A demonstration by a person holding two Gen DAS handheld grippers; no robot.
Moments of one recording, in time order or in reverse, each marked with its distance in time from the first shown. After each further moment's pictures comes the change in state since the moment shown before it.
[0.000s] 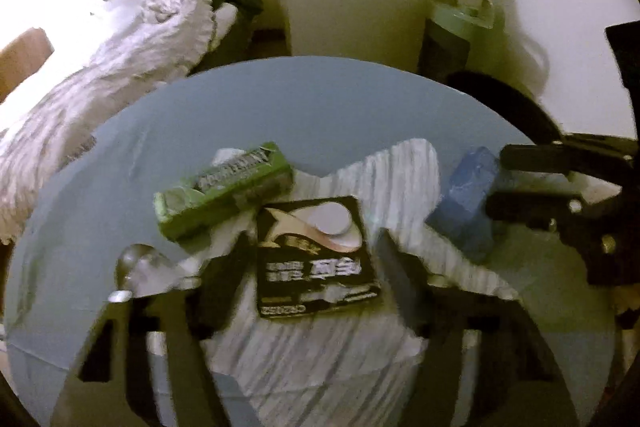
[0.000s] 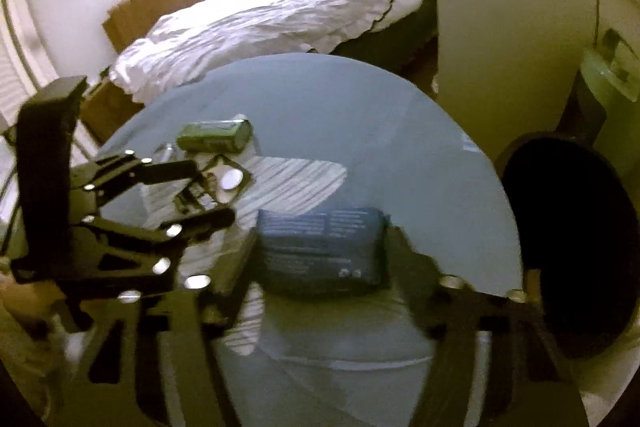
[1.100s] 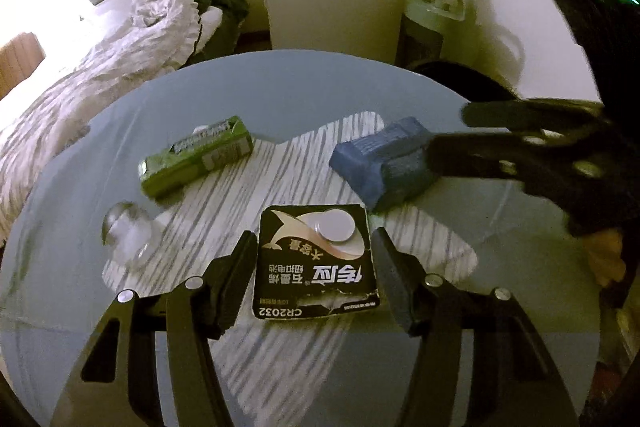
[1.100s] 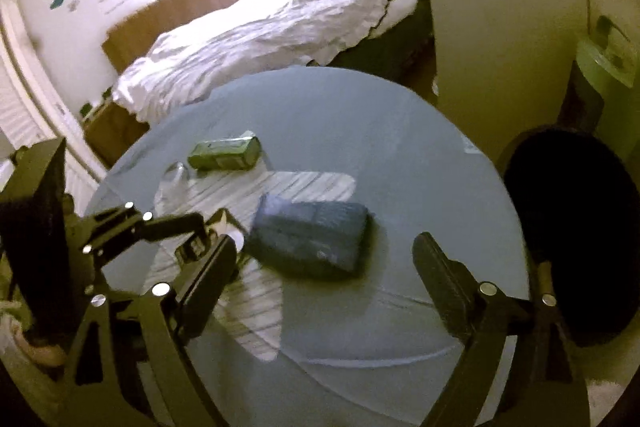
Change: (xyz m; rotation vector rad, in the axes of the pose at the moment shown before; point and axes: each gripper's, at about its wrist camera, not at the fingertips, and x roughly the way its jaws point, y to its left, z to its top) left arm -0.025 -0.022 -0.023 0.025 -0.006 -0.042; right arm -0.003 0.005 0.006 0.055 -0.021 0.046
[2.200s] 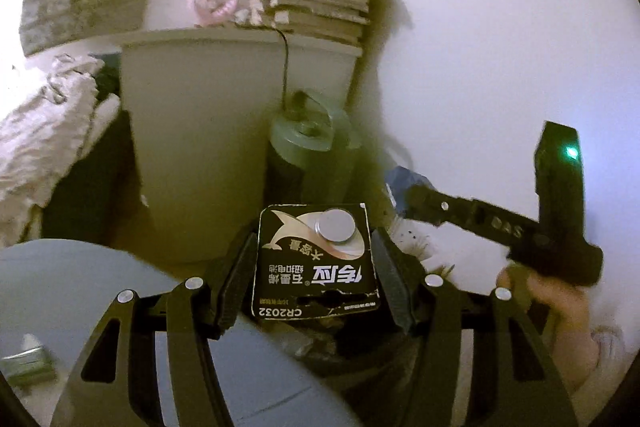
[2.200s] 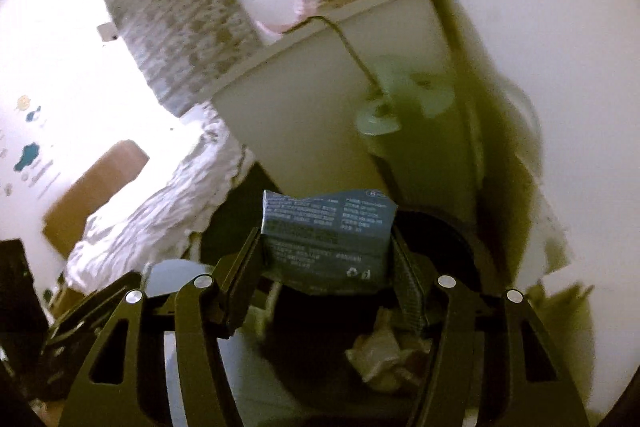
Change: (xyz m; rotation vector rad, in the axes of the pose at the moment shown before) left arm 0.015 -0.150 0.152 0.021 -0.310 -0.338; right arm -0.143 -0.216 -0.019 0.470 -0.464 -0.213
